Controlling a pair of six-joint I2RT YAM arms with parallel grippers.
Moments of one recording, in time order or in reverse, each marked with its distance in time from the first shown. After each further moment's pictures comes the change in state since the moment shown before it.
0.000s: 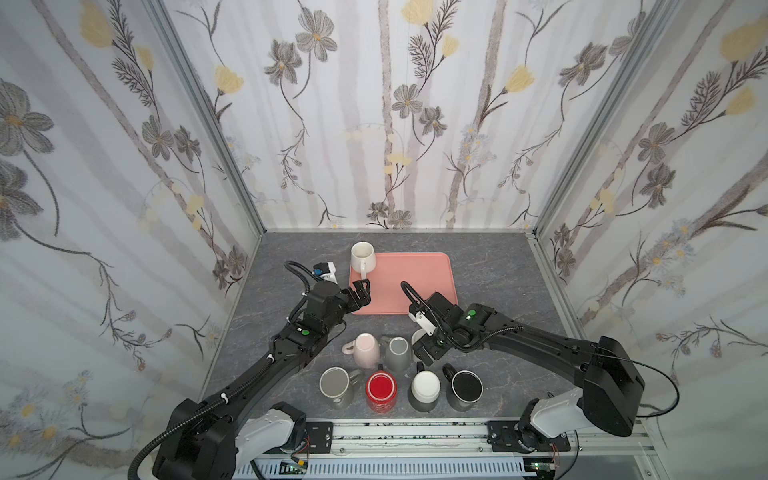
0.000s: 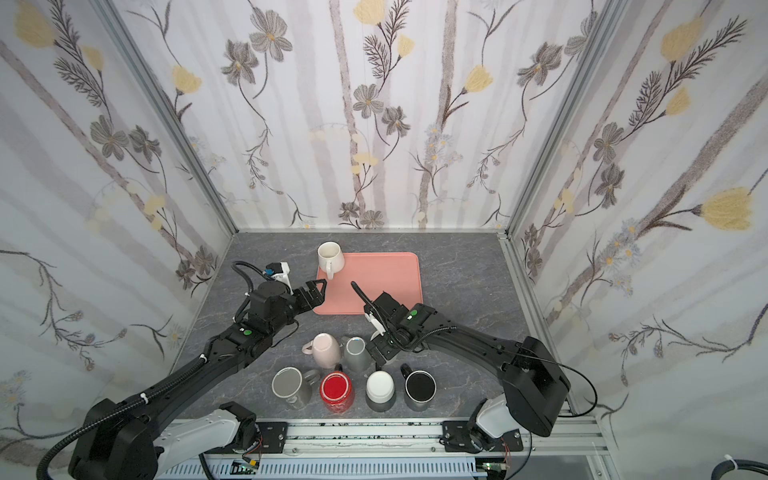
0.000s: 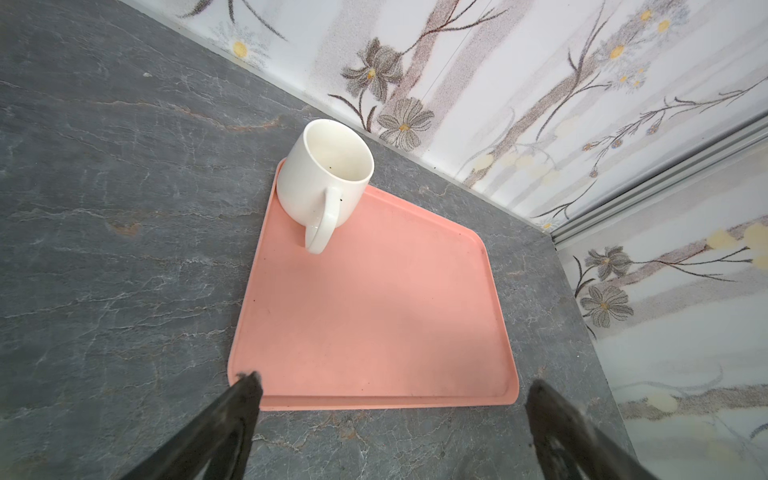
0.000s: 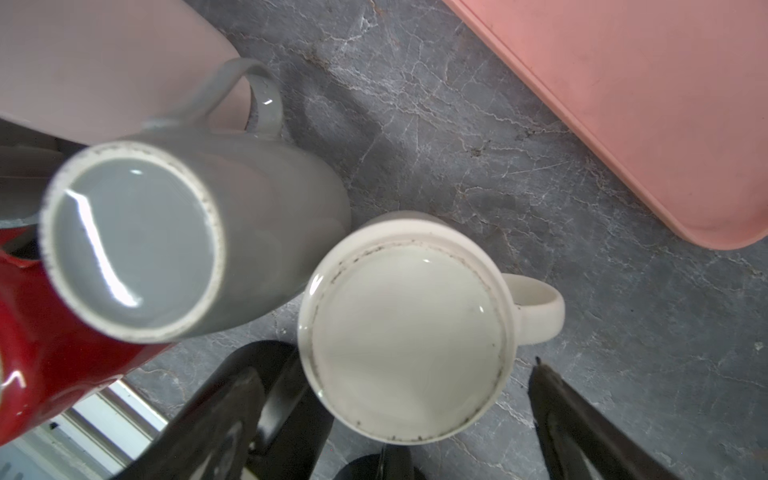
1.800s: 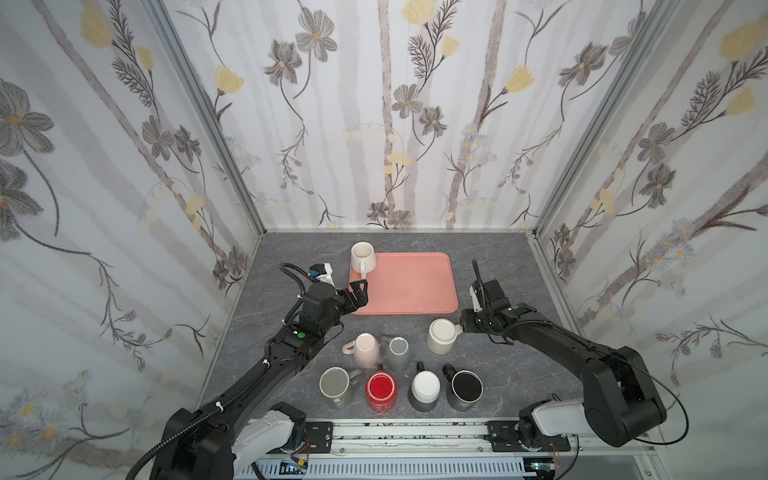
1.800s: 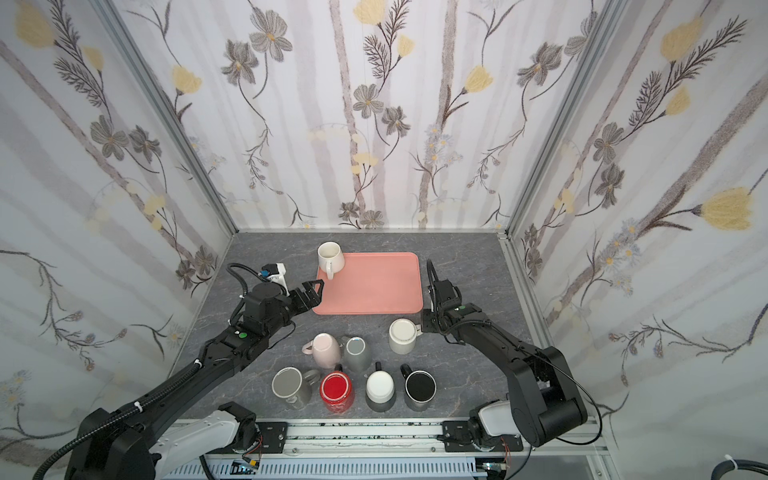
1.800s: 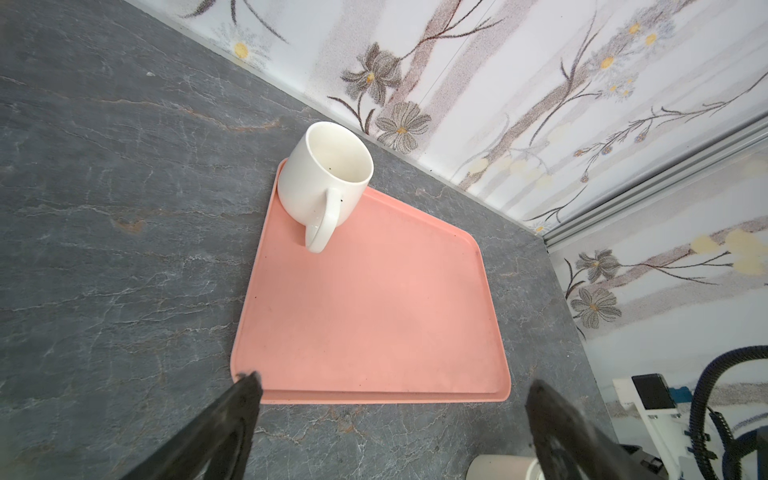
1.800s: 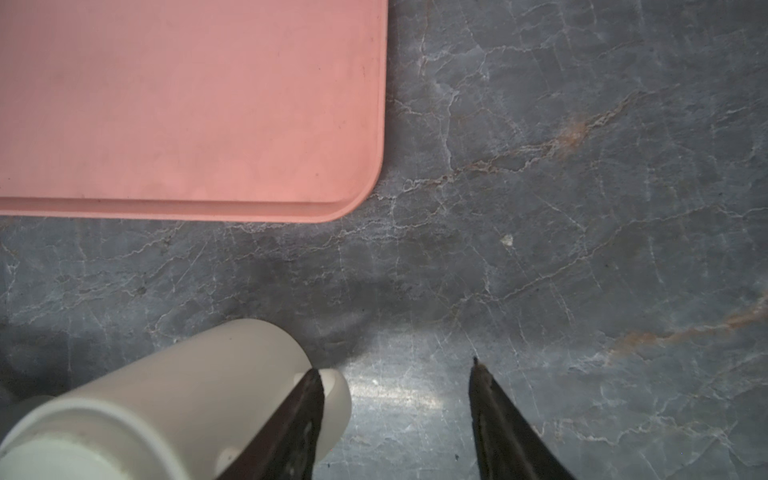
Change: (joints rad) left arm 0.020 -0.046 -0.018 -0.014 0.027 -0.011; right arm -0.478 -0.109 -0.272 0.291 0.008 0.225
